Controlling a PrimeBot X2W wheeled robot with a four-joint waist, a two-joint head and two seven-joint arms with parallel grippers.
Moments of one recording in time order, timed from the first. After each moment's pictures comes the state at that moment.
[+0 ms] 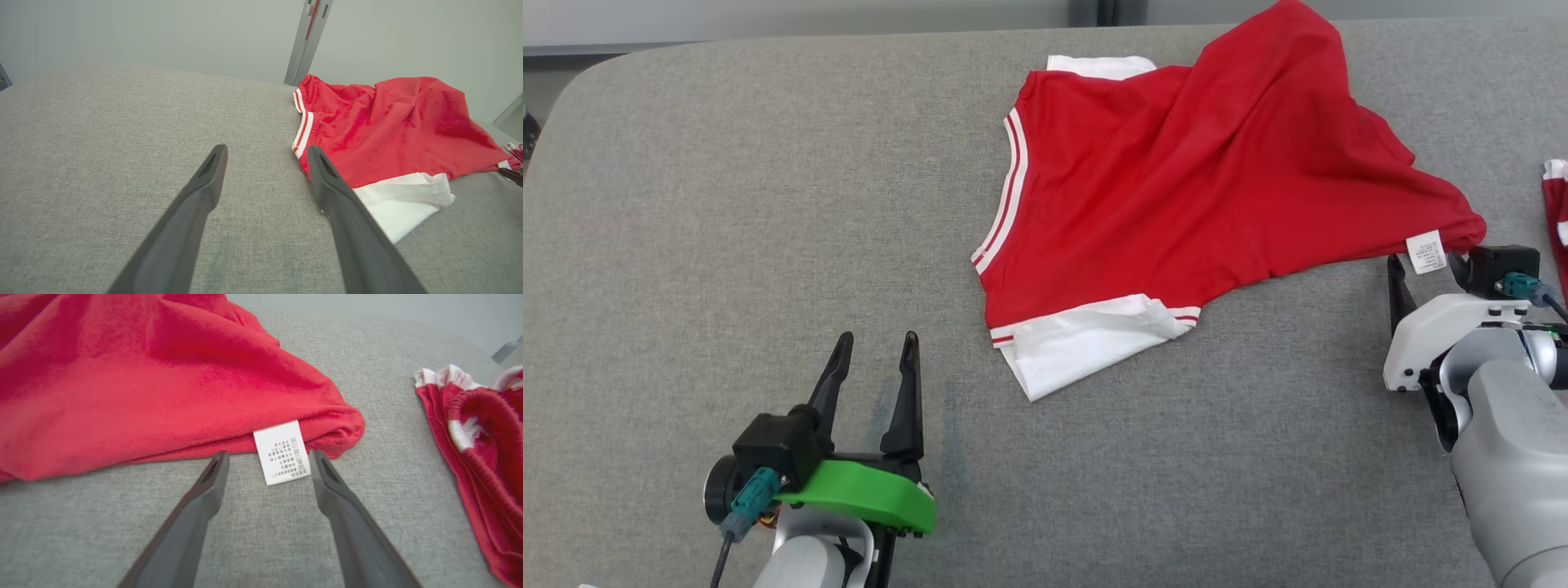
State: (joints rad) left arm -0.15 0.15 -0.37 0.16 -0.46 0.08 -0.24; right arm -0.66 -0.21 -0.15 1.04 -0.02 0.13 -0.22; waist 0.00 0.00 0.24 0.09
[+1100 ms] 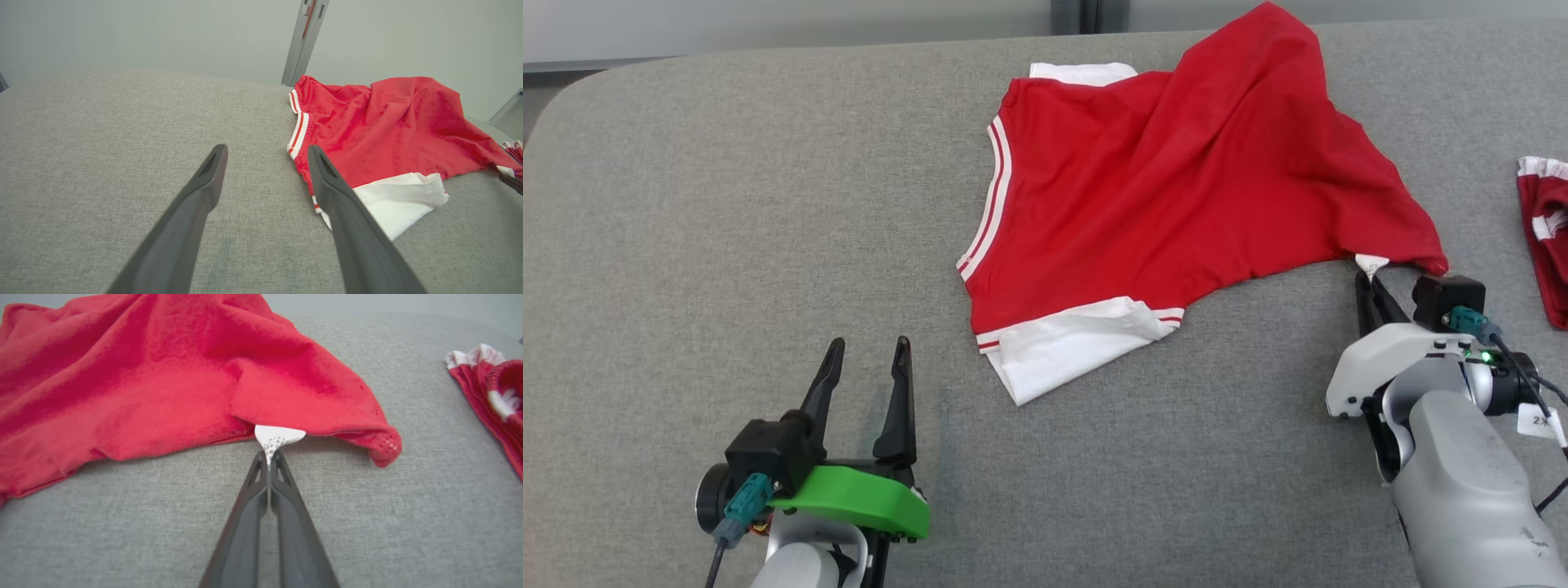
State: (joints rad) left arm -0.14 0.17 -0.37 0.14 -0.47 0.11 -0.23; right arm -0.59 -0.10 -0.17 0.96 -0.02 0.13 -0.26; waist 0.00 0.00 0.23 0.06
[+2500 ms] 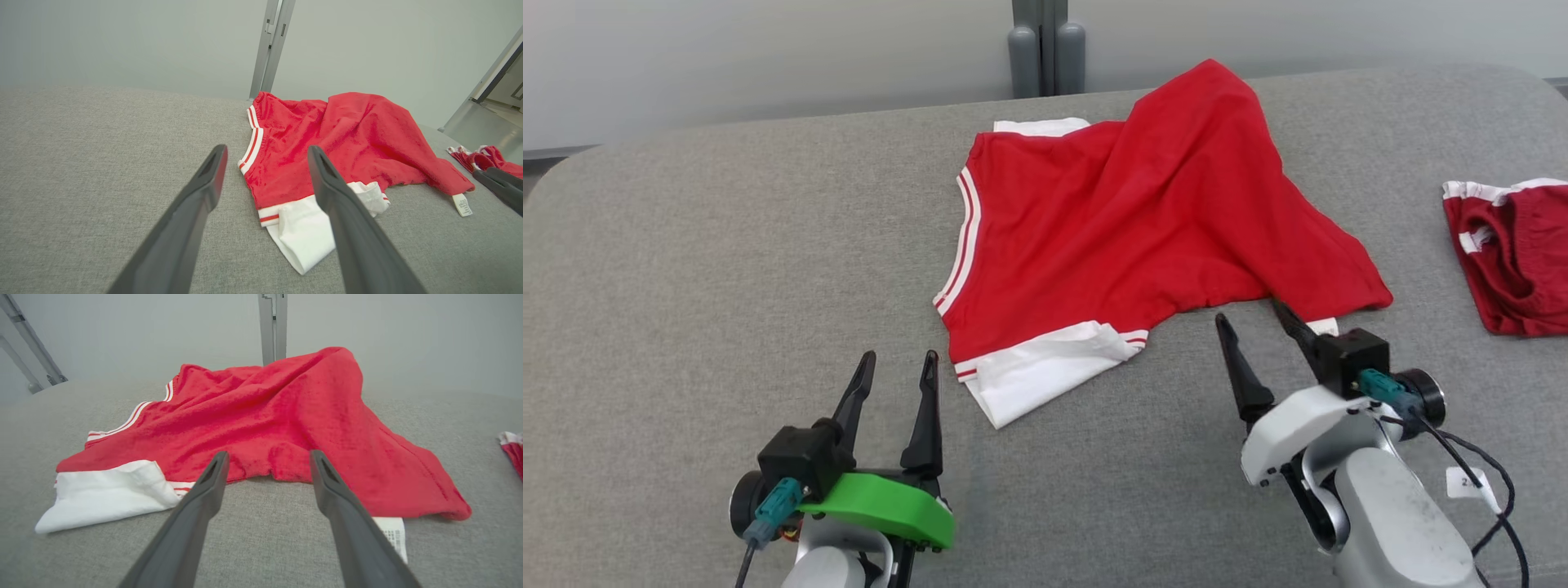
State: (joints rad) left arm -0.14 0.14 -0.41 0.21 -0.49 0.08 -0.26; right arm -0.30 -0.06 0.14 0.48 0.12 0.13 -0.19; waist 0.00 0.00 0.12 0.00
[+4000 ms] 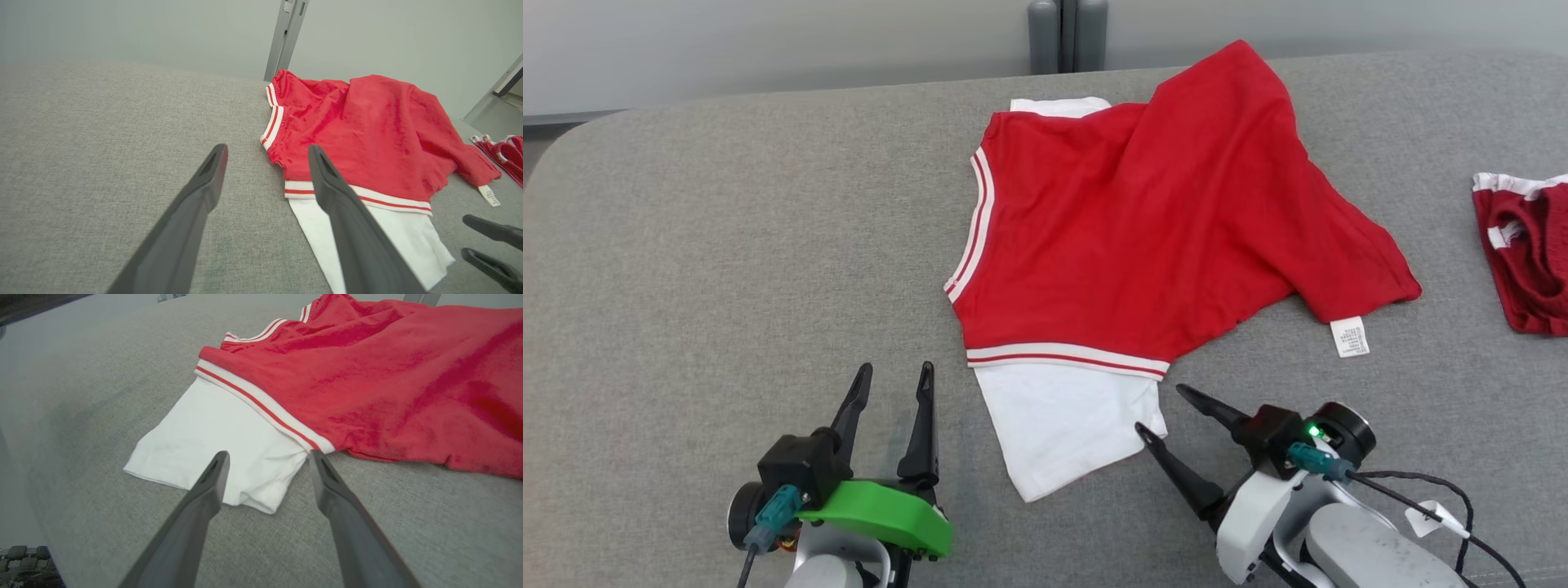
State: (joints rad) left arm -0.13 0.13 -0.38 0.24 -0.47 0.07 -0.26; right arm -0.36 -0.31 0.77 0.48 0.38 0.13 -0.26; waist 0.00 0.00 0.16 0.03
